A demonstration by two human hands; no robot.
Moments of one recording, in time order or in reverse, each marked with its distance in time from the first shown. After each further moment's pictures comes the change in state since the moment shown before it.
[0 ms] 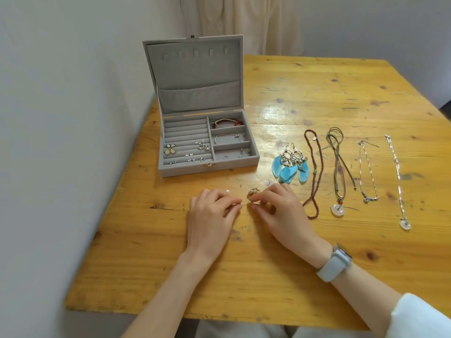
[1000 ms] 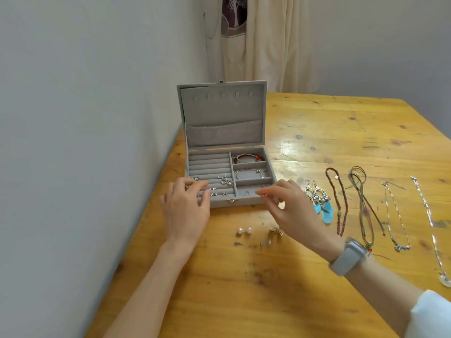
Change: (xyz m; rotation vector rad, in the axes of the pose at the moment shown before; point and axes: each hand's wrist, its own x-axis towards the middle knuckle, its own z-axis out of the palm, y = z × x) left_hand 0.066 -0.048 -0.052 0.181 0.282 -0.192; right_hand 0.076 -0.022 -0.009 0.074 0.029 -0.080
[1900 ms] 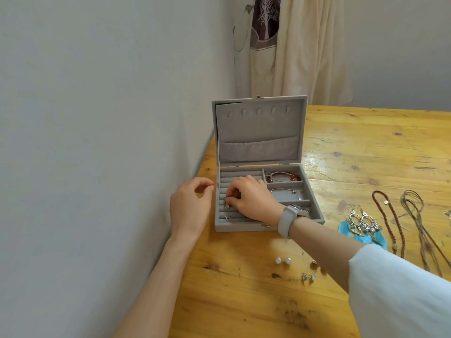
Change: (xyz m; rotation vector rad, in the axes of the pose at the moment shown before) left_hand 0.058 -0.037 -0.019 -0.270 -0.013 -0.172; right_hand 0.109 -0.042 0.099 -0.116 -0.375 -0.091
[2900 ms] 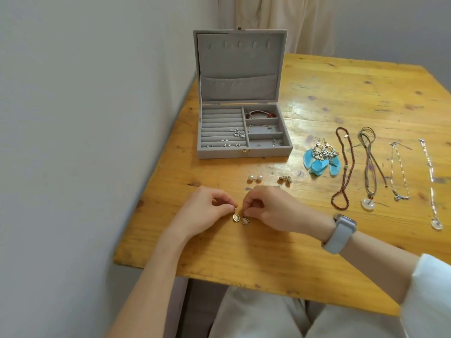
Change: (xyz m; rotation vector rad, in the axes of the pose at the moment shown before) left_hand -0.132 0.015 -0.022 -0.074 -0.772 -0.141; right_hand -0.176 -0.024 -0.016 0.127 -0.334 0.149
